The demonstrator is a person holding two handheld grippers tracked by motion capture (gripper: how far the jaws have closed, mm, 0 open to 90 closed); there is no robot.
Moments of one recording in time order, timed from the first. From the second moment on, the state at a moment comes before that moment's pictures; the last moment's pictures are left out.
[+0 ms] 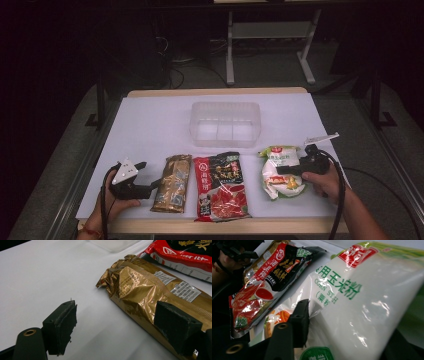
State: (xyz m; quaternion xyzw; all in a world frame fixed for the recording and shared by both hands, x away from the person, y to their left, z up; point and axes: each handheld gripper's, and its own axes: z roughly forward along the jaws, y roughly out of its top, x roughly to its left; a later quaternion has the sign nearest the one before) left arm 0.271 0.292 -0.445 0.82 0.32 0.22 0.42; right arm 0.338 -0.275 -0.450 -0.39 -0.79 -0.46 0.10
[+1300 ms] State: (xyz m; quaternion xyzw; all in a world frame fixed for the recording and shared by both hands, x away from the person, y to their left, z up) left arm 0.271 0.298 -0.443 0.81 0.33 0.22 0.43; right arm 0.284 -0.240 -0.388 -0.31 -0.81 -0.47 -0.13
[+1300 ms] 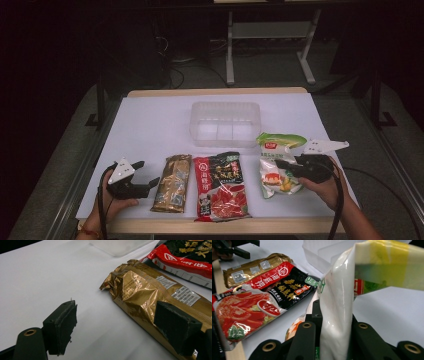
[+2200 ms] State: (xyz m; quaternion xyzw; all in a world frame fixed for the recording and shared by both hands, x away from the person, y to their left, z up) left arm 0.271 0.297 -0.443 0.81 0.33 0.22 0.43; right arm 0.284 -0.212 -0.358 -0.31 -0.78 -0.49 -0.23
